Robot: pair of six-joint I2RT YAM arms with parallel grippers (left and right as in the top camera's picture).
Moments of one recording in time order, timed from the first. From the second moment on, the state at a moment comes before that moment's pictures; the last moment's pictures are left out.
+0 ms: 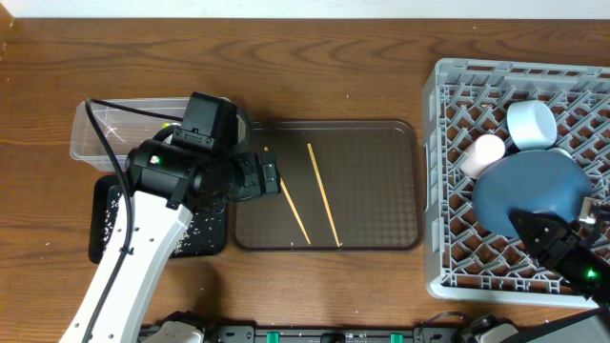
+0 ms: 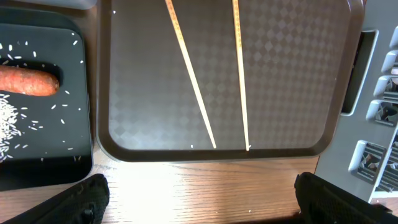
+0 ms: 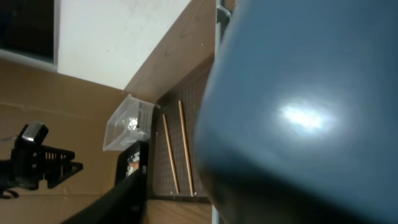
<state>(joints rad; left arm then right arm) -0.30 1.31 1.32 -1.23 0.20 -0.49 -1.09 1.31 0.83 -1.51 -1.13 -0.89</state>
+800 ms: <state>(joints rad) -0.30 1.31 1.32 -1.23 0.20 -0.49 -1.11 1.31 1.02 -1.70 -1.17 -0.90</state>
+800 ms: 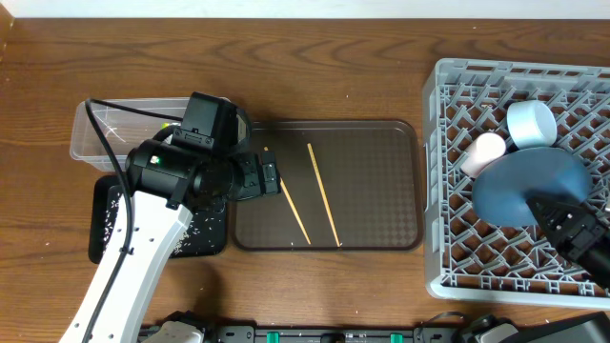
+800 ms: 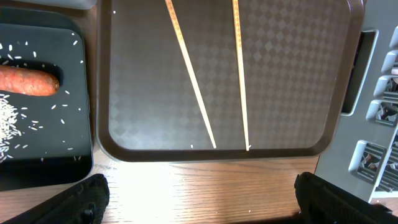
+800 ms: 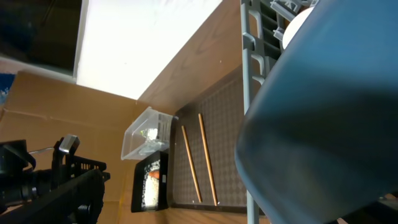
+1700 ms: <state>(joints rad) -0.30 1.31 1.32 -1.23 0.20 -0.49 -1.44 1.31 1.02 -1.63 -1.16 -0.84</state>
